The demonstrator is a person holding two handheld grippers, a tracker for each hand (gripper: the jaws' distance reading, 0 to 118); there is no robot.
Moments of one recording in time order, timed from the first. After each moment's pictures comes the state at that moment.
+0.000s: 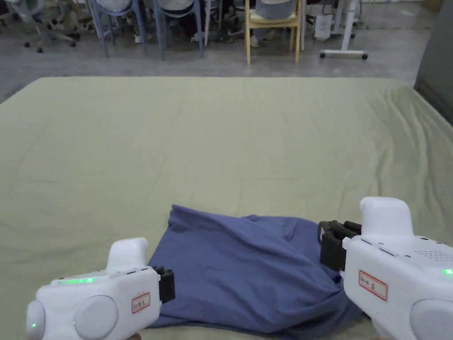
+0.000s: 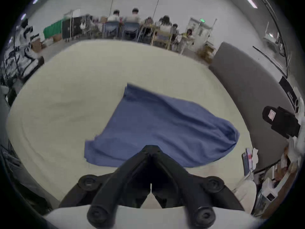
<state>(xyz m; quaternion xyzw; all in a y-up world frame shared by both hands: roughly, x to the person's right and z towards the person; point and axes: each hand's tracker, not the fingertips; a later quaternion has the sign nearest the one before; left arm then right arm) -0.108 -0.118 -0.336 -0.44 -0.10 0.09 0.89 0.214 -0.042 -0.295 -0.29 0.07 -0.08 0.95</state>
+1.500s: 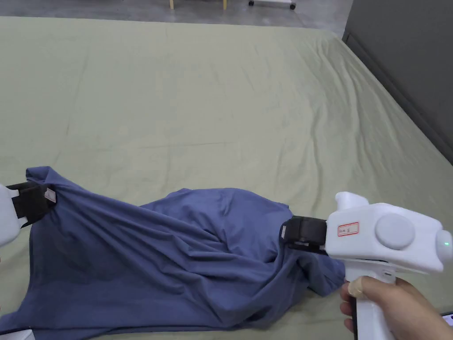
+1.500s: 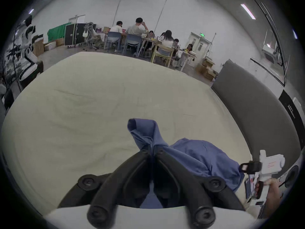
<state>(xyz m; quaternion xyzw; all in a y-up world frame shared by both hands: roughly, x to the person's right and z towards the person) -0.138 -0.077 -0.451 -0.36 -0.10 0.12 0.92 0.335 -0.175 -0.398 -0.52 -0.05 -0.21 0.83</state>
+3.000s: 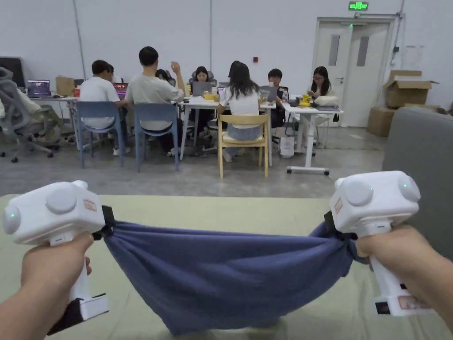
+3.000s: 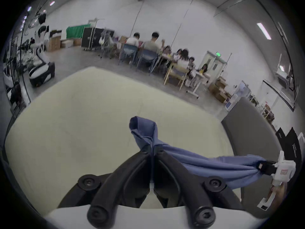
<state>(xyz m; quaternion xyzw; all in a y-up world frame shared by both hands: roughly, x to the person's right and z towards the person) -0.156 0.043 -0.646 -0.34 -0.01 0.17 0.93 0.329 0.065 -0.604 -0.40 -0.07 0.03 0.92</state>
